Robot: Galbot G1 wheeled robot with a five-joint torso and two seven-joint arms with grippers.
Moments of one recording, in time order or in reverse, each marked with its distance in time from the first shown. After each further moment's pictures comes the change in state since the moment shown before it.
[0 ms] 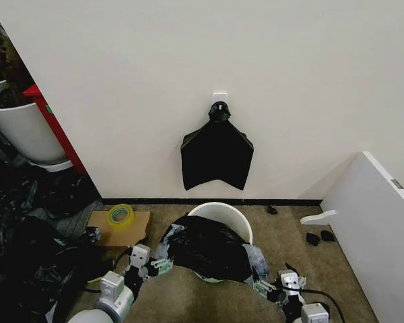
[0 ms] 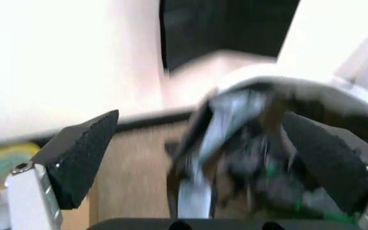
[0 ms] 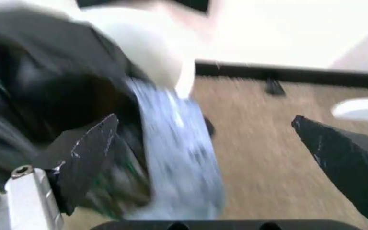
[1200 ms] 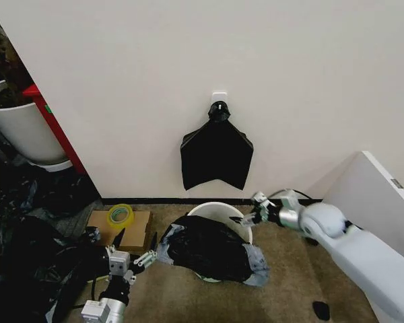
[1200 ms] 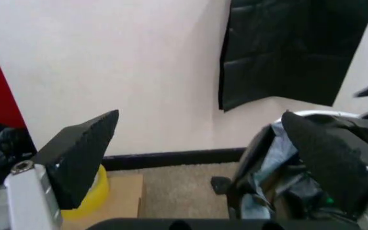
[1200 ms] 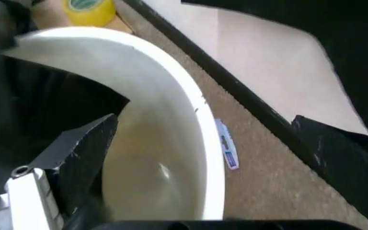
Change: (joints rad) left arm 0.179 -0.282 -0.143 0.064 0.275 -0.219 0.011; right arm 1.228 -0.348 -0.496 -0.739 0.306 -0.242 -0.733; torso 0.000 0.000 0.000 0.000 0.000
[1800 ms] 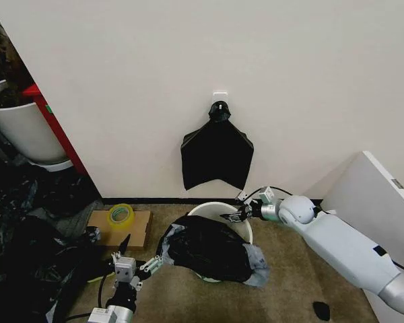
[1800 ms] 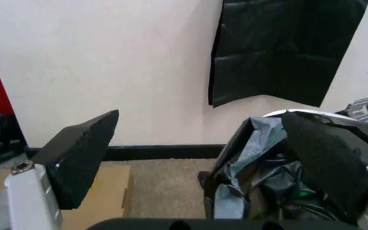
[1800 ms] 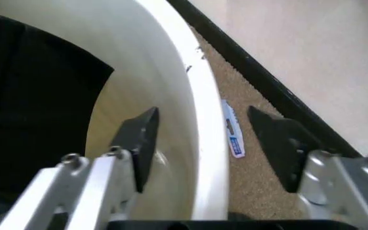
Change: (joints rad) left arm 0.009 -0.030 0.034 -0.010 -0.013 0.004 -0.006; right arm 0.105 0.057 -0.143 -0.177 -0.029 0.053 -0.040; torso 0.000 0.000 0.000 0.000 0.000
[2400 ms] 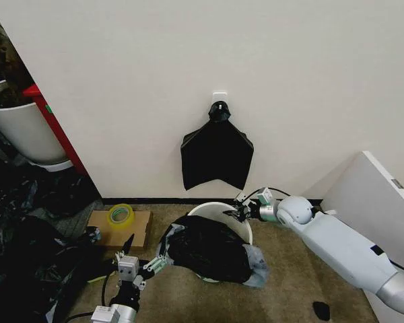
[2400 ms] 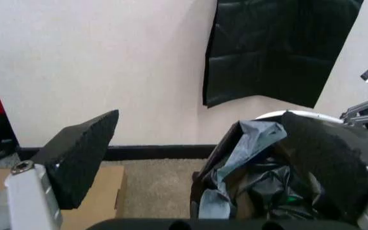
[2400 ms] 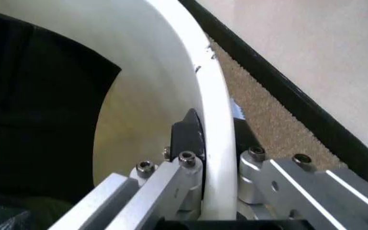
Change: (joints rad) left arm -0.018 0.006 0.017 -0.001 -0.007 0.013 -0.003; right arm -0.012 -0.001 0.004 0.015 0.014 -0.015 0.009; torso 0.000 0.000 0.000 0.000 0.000
